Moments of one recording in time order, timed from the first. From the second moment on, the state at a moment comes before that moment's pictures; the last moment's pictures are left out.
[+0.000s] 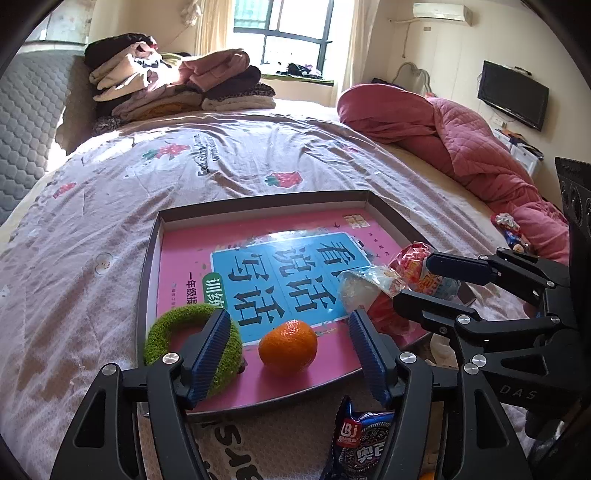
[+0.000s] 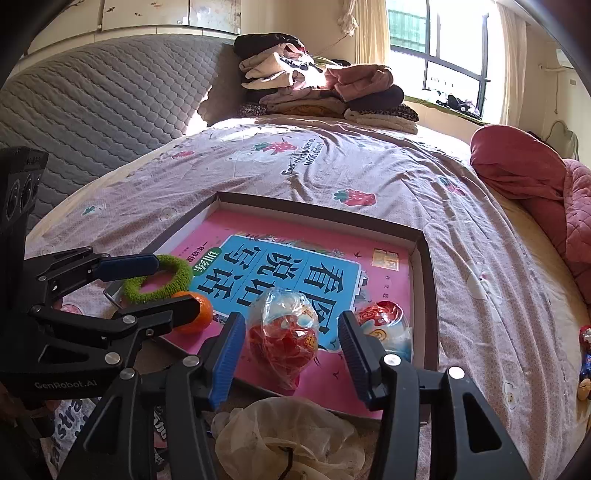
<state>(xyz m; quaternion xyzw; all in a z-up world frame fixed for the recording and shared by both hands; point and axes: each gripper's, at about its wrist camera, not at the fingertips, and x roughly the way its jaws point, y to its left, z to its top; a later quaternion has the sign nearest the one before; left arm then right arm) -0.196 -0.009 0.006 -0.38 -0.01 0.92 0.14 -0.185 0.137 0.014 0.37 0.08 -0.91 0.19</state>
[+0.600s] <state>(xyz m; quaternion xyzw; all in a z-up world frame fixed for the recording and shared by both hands) -0.175 -0.013 0.025 -0.36 -0.01 0.93 0.13 -0.168 0.154 0.040 0.35 0.05 -0.92 0.19</state>
